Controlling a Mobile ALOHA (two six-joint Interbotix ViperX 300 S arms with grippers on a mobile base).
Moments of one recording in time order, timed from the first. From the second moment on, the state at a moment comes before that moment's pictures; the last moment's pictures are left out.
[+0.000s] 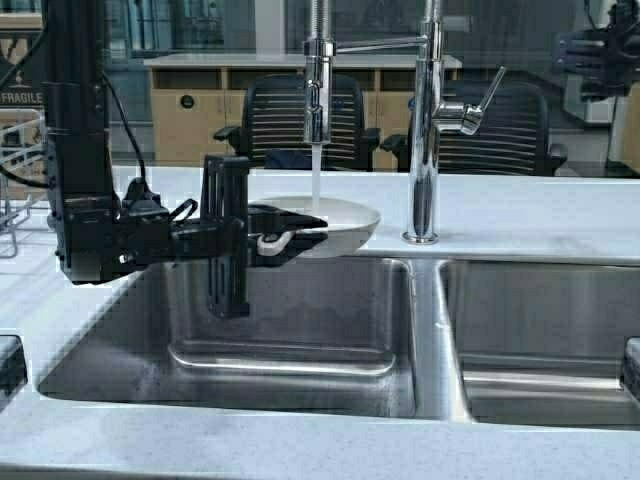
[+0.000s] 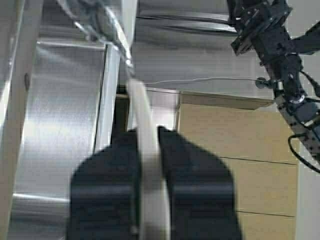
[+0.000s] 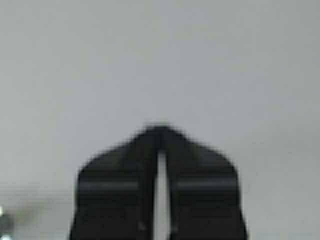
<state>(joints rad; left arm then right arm) -0.50 0.67 0.97 0.48 -1.62 -1.57 -0.12 0.31 0.31 -0.10 -0.14 0.19</state>
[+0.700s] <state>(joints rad) -0.50 0.69 0.96 0.48 -1.62 -1.57 0.10 0.40 0.06 -0.10 0.02 0.19</state>
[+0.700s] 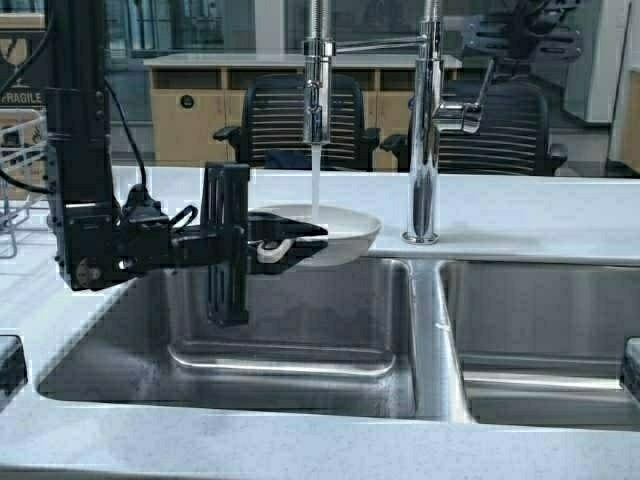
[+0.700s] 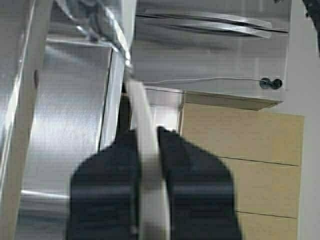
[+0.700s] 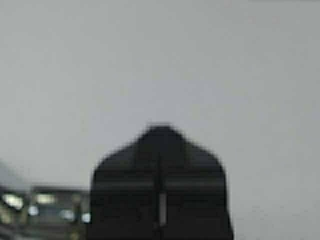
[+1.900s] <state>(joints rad) -0.50 0.66 1.03 0.42 -1.50 -1.52 0.04 -0.28 0.72 -0.05 -0.07 0.25</state>
